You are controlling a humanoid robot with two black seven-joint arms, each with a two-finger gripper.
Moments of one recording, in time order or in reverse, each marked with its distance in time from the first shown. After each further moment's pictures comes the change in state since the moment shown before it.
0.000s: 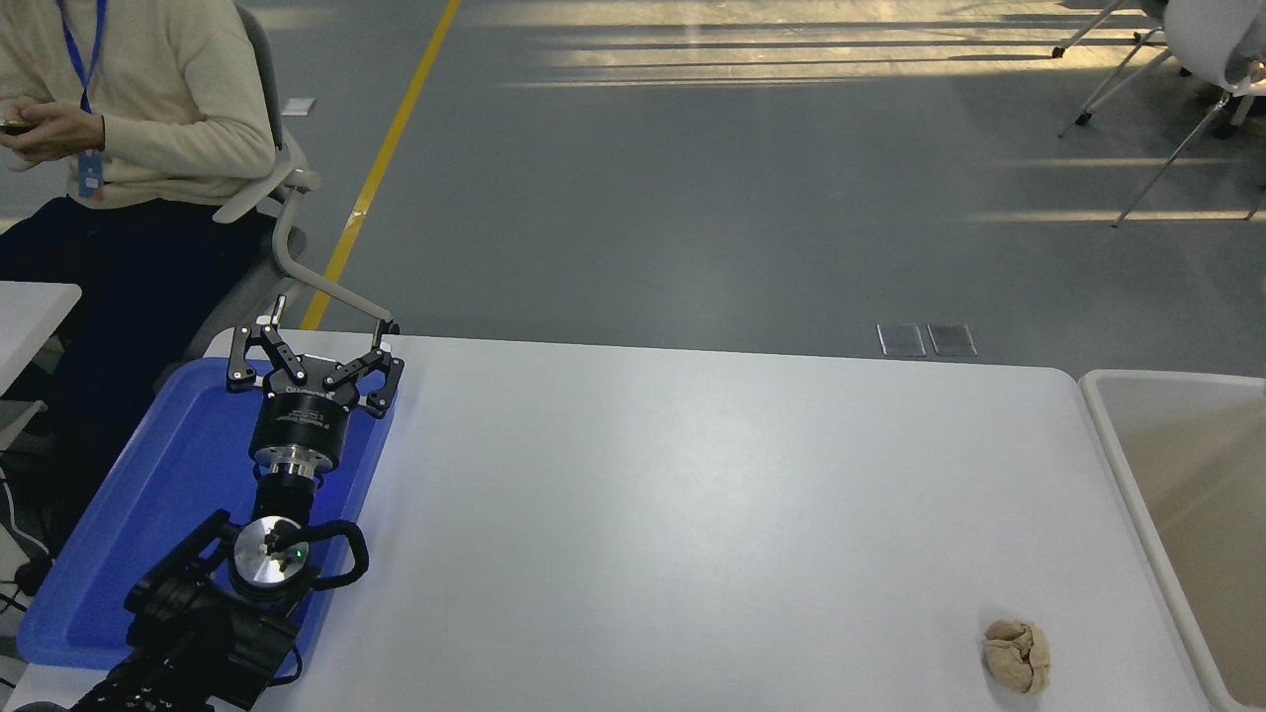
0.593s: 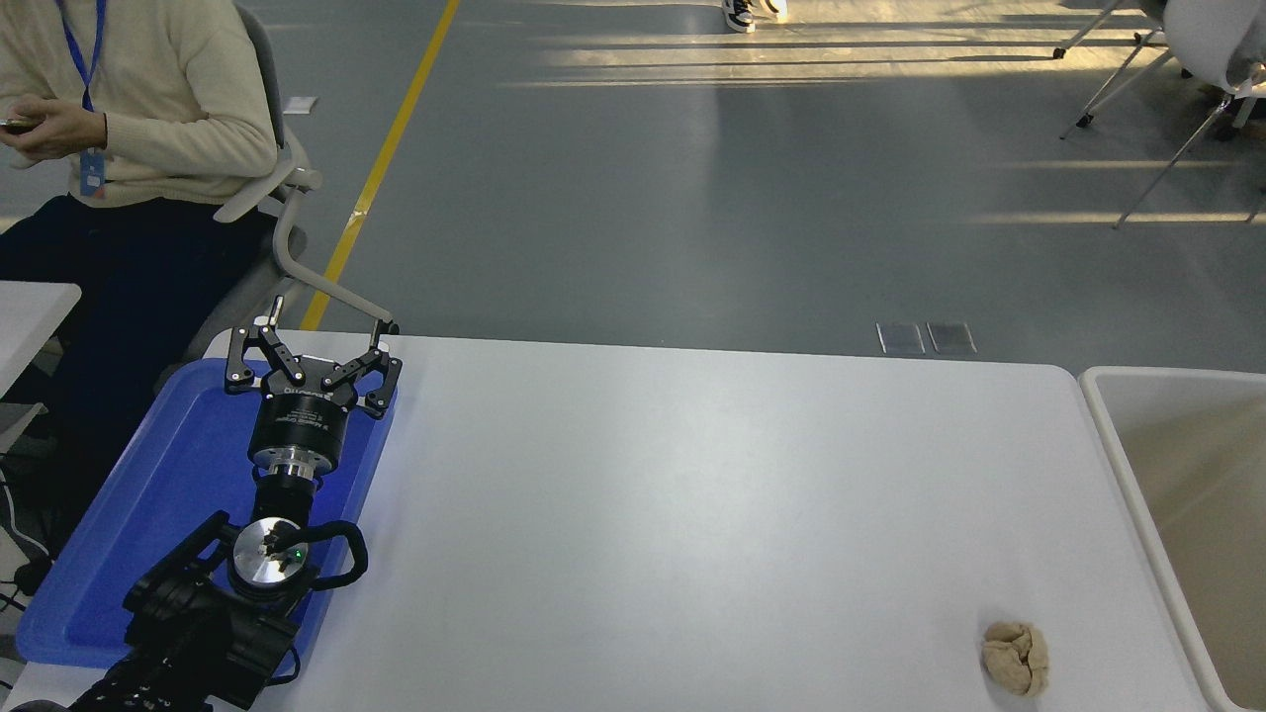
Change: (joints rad) left arm 0.000 0.001 -0.001 0.001 -0.001 0.000 0.000; right arm -0.559 0.150 0.205 -0.315 0.015 -0.278 0.052
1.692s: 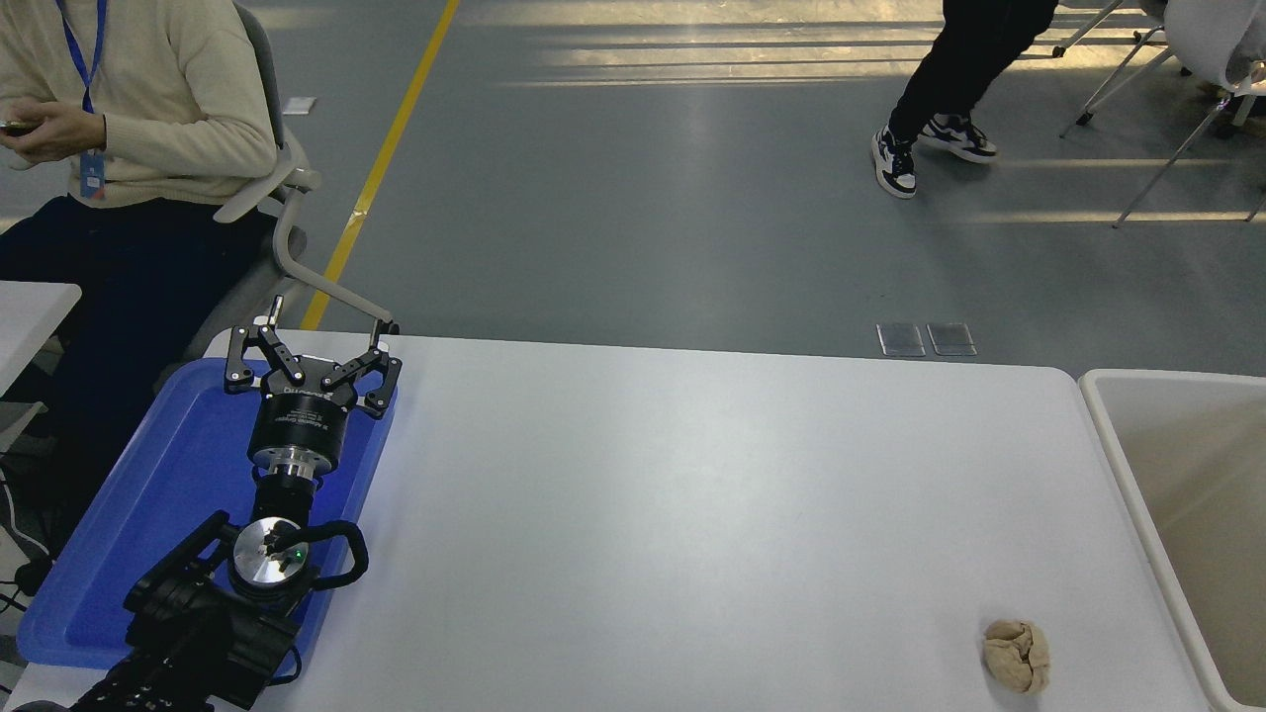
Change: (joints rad) left arm 0.000 -0.001 0.000 0.000 0.000 0.001 -0.002; right arm -0.405 0.278 0.116 -0.263 0.160 -0.281 -0.003
